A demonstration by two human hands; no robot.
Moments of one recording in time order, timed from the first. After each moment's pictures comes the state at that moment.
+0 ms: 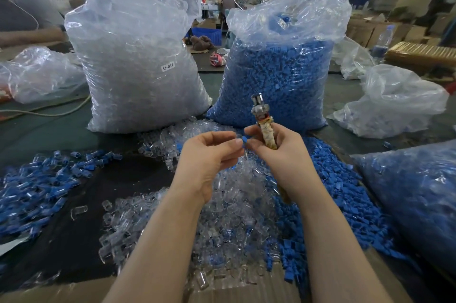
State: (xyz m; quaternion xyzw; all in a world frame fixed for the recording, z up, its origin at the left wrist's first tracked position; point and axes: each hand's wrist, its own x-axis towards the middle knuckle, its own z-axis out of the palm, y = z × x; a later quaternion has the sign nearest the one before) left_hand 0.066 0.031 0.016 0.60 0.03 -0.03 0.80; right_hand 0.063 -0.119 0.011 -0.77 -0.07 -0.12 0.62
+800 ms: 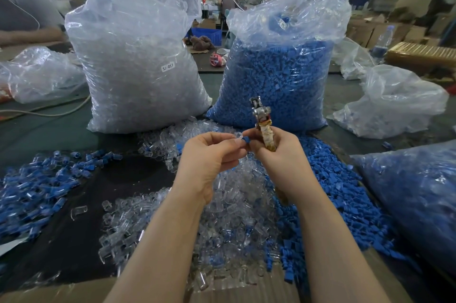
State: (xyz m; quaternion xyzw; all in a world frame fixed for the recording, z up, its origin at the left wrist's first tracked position) left_hand 0.060 0.028 0.021 0.60 0.04 -0.04 0.80; right_hand 0.062 -0.117 0.010 -0.79 -0.07 -0.11 0.60
